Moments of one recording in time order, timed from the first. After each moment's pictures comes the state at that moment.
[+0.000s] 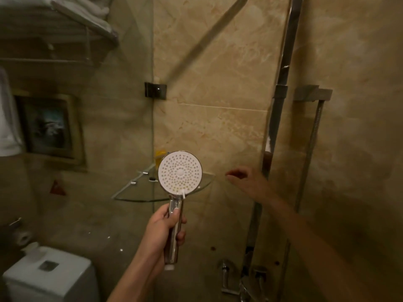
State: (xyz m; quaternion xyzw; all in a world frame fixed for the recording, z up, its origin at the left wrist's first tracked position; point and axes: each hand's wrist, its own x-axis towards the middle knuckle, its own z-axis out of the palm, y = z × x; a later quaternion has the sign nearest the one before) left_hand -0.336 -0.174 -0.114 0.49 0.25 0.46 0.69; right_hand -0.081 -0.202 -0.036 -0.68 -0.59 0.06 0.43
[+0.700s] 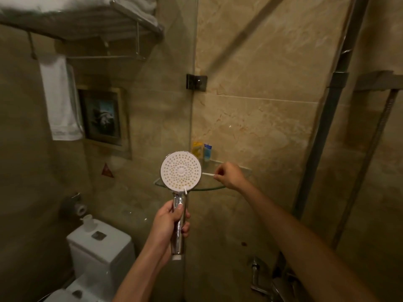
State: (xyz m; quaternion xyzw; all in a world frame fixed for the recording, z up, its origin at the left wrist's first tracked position) left_hand -0.390 -0.154 -0.135 0.43 0.32 0.52 0.67; right_hand -0.166 -0.060 -0.075 -0.71 -0.65 0.06 0.26
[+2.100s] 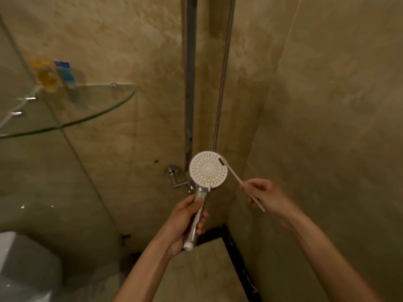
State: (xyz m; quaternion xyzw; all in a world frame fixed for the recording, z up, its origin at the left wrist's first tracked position) left_hand -0.309 -0.274 -0.281 0.48 0.18 0.03 0.86; right_hand -0.157 -0.463 -0.231 -0.80 -0.19 0.23 0.52
